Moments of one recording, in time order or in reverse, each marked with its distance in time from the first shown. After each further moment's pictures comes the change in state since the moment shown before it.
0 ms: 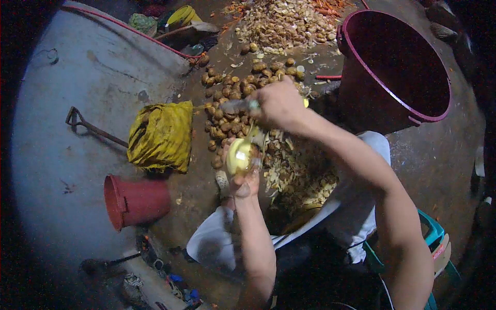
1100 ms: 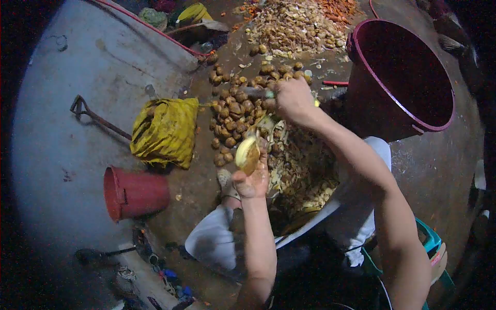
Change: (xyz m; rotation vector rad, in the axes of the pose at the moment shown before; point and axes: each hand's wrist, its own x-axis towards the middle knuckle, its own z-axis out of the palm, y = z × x) left_hand -0.008 -0.006 -0.003 -0.362 0.051 -0.066; right_hand 0.012 0.016 0.014 -0.031 0.005 0.132
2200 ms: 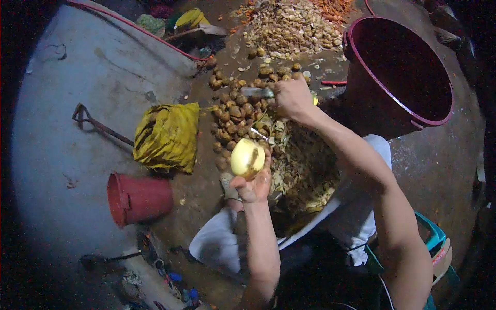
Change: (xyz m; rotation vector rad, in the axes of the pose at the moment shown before) left_hand -0.004 -0.001 0.003 -0.076 0.019 -0.003; right_hand 0.002 0.010 0.004 -0.068 0.022 -0.007
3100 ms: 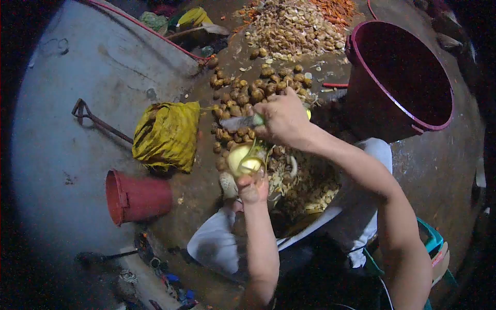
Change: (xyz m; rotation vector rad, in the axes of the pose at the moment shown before) left_hand -0.006 0.005 -0.017 0.254 0.103 0.099; right_hand -0.027 -0.051 -0.029 0.200 0.093 -0.223
